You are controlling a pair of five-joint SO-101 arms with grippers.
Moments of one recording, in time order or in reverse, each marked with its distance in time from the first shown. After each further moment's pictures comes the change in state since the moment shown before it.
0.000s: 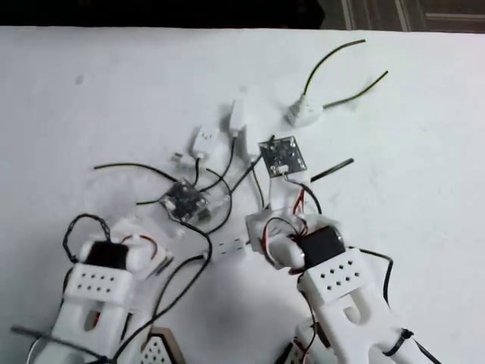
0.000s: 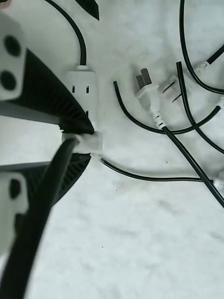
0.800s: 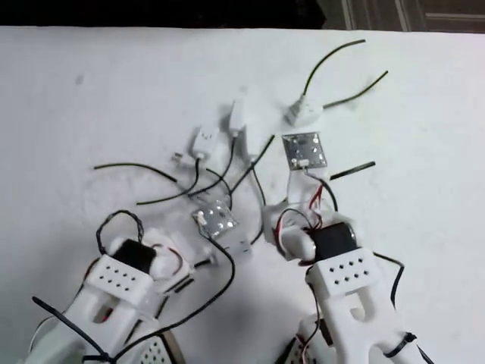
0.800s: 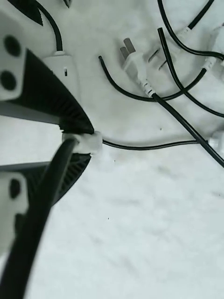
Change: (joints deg) left arm 15.2 5.0 -0.6 2.6 5.6; right arm 8.0 0.0 0.0 -0.2 0.0
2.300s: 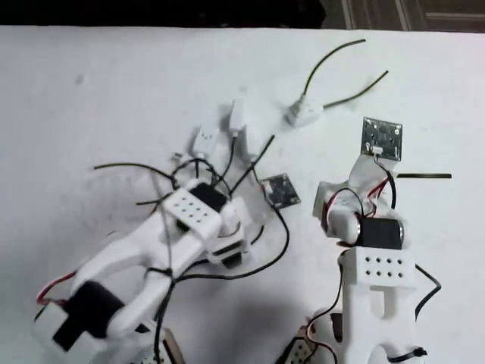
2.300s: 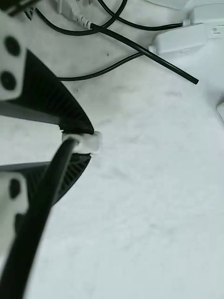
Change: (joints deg) left arm 13.0 43.4 -36.5 0.4 1.8; right arm 20.8 0.0 -4.7 0.0 1.9
